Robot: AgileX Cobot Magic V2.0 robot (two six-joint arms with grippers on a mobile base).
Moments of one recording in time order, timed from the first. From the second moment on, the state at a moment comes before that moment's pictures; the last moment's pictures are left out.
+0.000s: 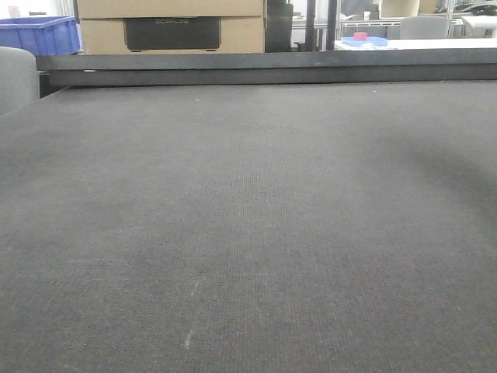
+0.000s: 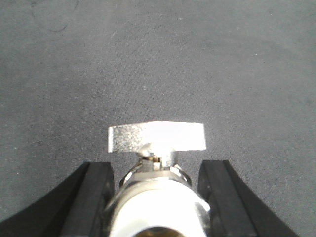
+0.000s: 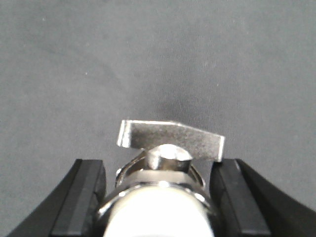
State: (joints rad) left arm -0.16 1.54 -1.89 0.08 1.25 -0.03; right arm 0.18 1.43 -1.68 0.09 1.09 -0.03
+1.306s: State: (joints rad) left arm -0.16 1.54 -1.89 0.08 1.07 -0.03; right arm 0.18 1.43 -1.68 0.09 1.08 -0.03
